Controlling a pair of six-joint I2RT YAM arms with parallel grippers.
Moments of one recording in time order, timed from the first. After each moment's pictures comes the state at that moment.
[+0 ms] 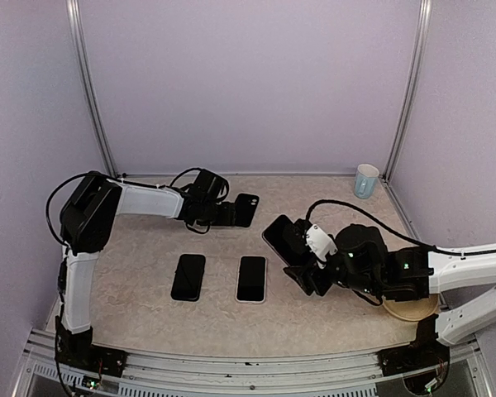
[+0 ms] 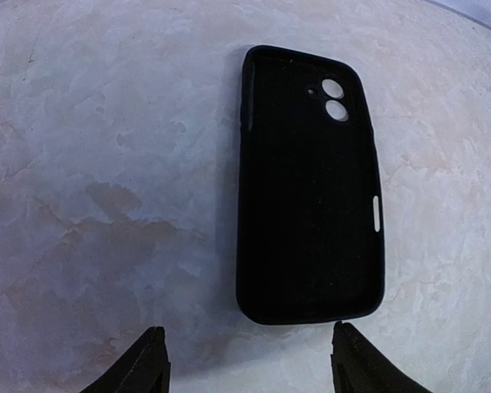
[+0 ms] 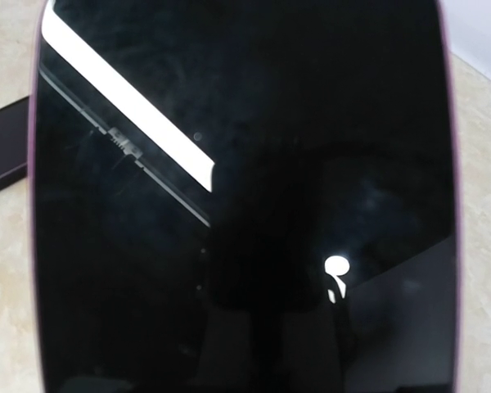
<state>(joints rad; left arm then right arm) -0.62 2.17 1.50 -0.12 -0.12 -0.43 1.15 1.15 0.67 -0.03 0.38 0.03</state>
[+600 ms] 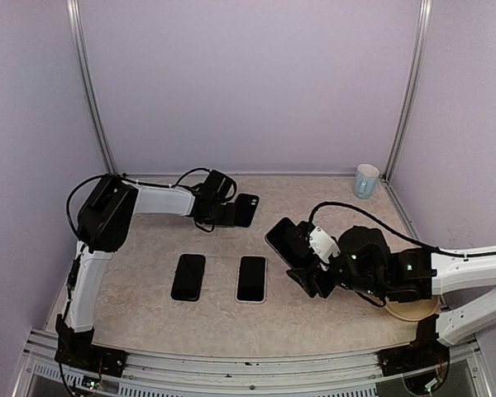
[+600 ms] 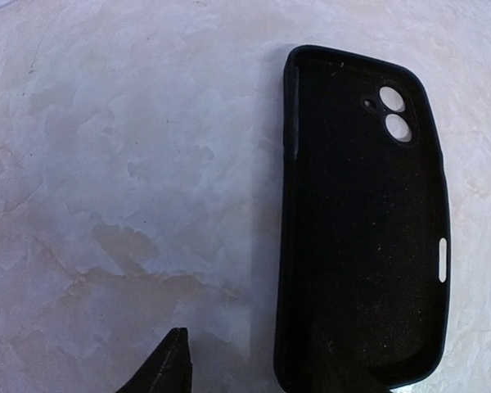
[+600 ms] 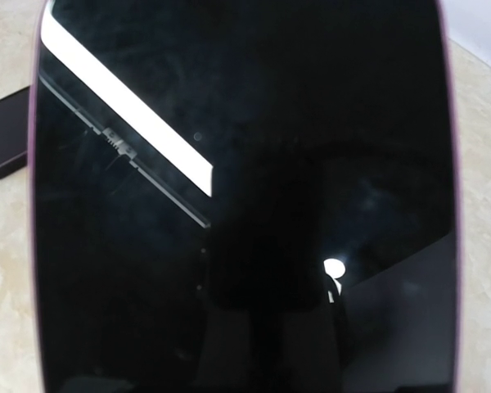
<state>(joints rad) -0.62 2.32 1.70 -0.23 -0.22 -0.38 1.15 1.12 0.65 -0.06 0.37 0.05</state>
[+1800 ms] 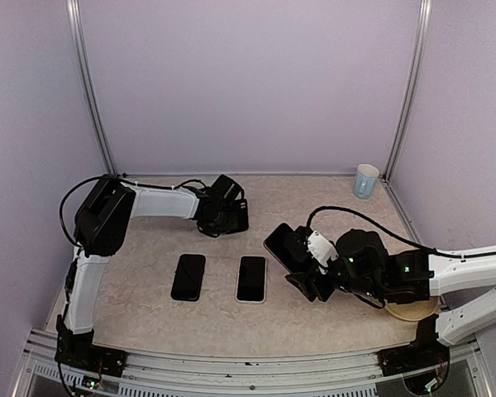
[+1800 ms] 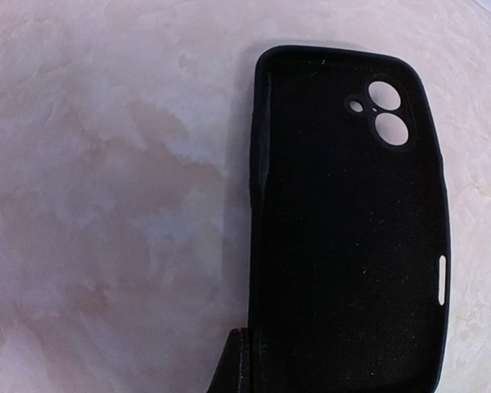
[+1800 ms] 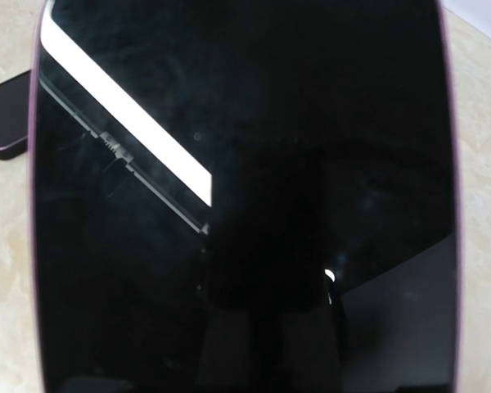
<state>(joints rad) -0.68 2.28 1.67 -0.35 -0.27 -0.71 1.15 1.14 0.64 -0.06 0.35 0.06</state>
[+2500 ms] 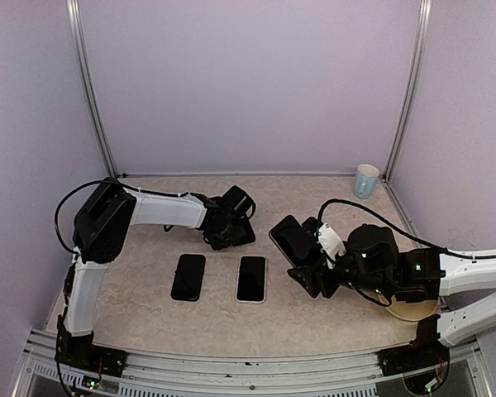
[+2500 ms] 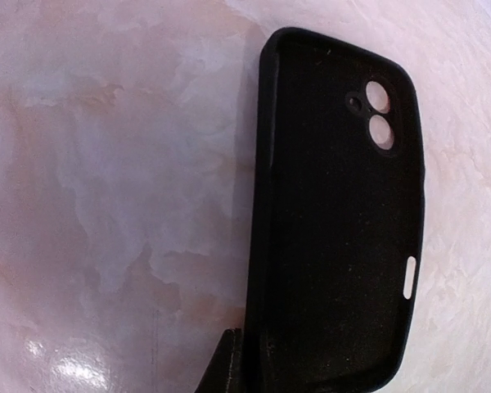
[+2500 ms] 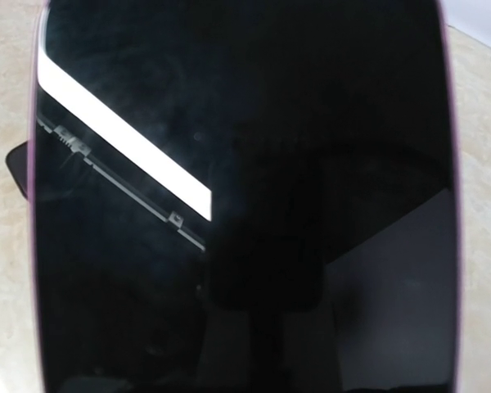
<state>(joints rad) -0.79 2.24 1.62 -0.46 -0.34 -1.14 1.15 1.06 0.64 -0.06 0.32 0.14</state>
